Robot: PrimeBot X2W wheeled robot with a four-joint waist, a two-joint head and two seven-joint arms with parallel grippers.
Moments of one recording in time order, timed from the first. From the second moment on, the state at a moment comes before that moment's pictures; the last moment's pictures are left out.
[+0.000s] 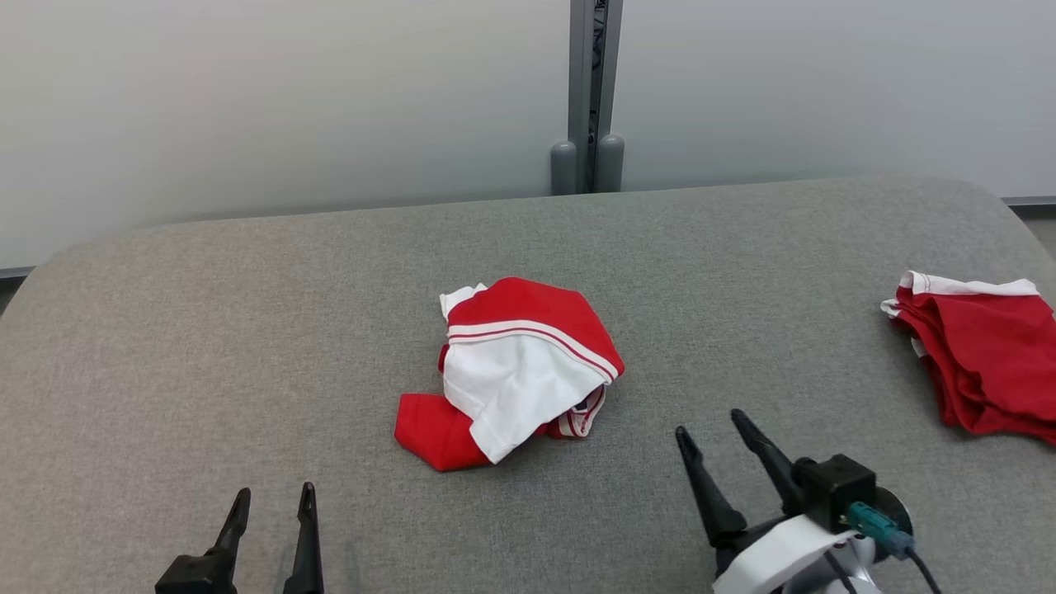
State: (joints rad) left arm 0.08 0.05 -0.02 0.31 -0.18 0.02 -0.26; right arm -0.16 -0.05 0.31 0.43 0.25 0.13 -0.26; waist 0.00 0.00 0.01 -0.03
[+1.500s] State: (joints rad) left arm 0.04 0.05 -0.13 0.32 -0.29 0.06 -0.26; right arm -0.49 -0.08 0.63 0.71 0.02 0.13 -0.26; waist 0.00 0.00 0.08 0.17
